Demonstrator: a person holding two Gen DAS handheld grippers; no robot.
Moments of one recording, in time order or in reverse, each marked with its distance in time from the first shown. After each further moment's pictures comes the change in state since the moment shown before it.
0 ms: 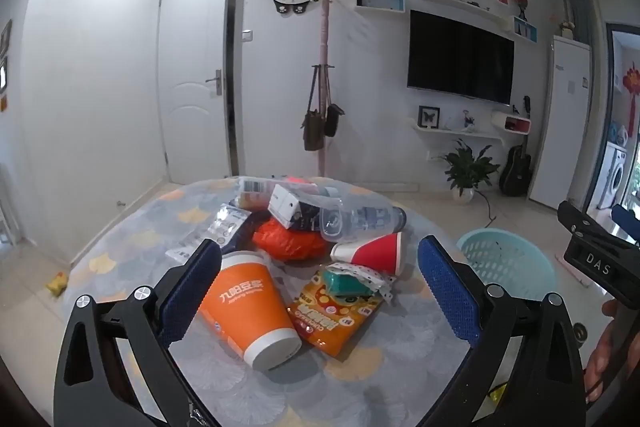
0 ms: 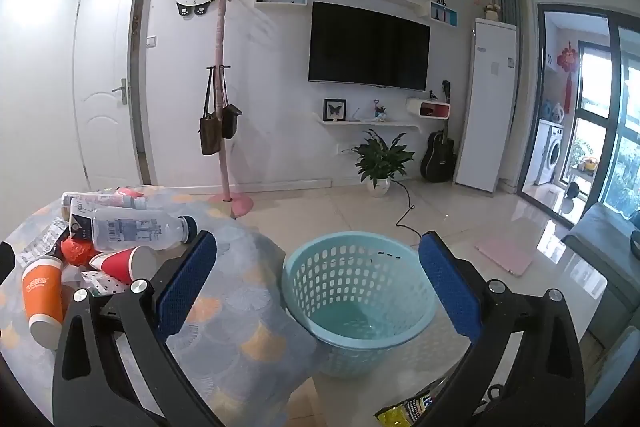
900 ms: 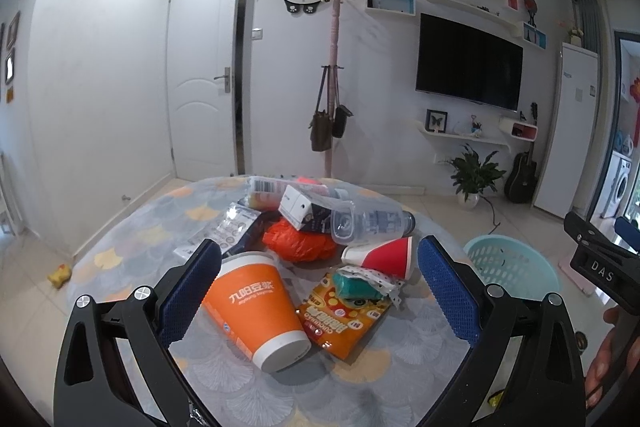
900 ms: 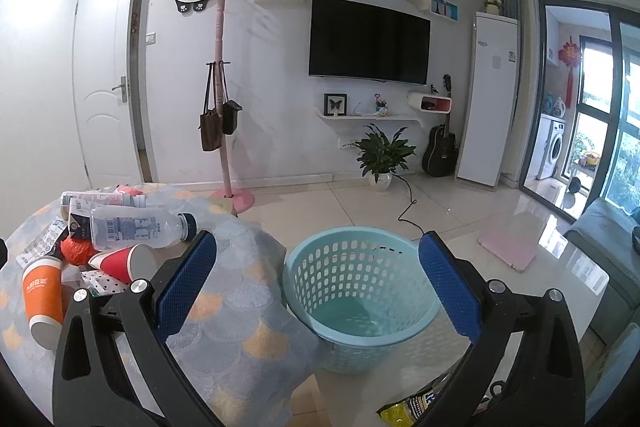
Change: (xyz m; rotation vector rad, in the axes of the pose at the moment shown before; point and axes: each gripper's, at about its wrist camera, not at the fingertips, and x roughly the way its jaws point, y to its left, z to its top) left arm 0.004 0.008 0.003 -0.022 0.001 0.019; right arm 0.010 0.003 -0.004 0.007 0.020 0.005
